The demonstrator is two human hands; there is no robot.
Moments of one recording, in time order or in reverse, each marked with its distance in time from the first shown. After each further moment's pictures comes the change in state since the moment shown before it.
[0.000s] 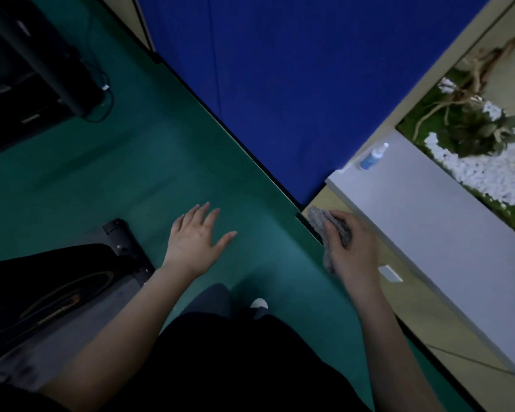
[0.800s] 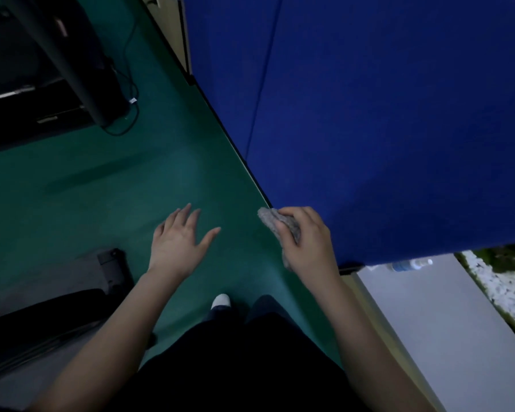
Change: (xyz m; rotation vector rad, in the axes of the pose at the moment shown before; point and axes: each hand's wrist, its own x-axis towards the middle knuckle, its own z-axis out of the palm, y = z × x) left_hand 0.212 -0.126 -0.091 -0.163 0.092 -0.282; right_hand 0.229 -0.181 0.157 -0.155 -0.312 -0.384
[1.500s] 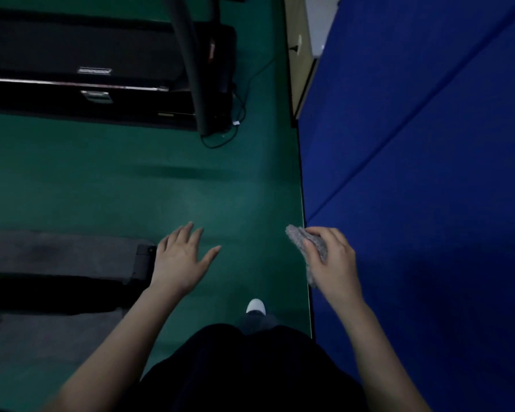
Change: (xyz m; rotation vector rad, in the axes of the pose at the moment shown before) left_hand 0.129 -0.028 -0.036 -0.047 0.103 -0.488; right_hand 0.260 -0.009 0.025 0.031 -0.271 -0.263
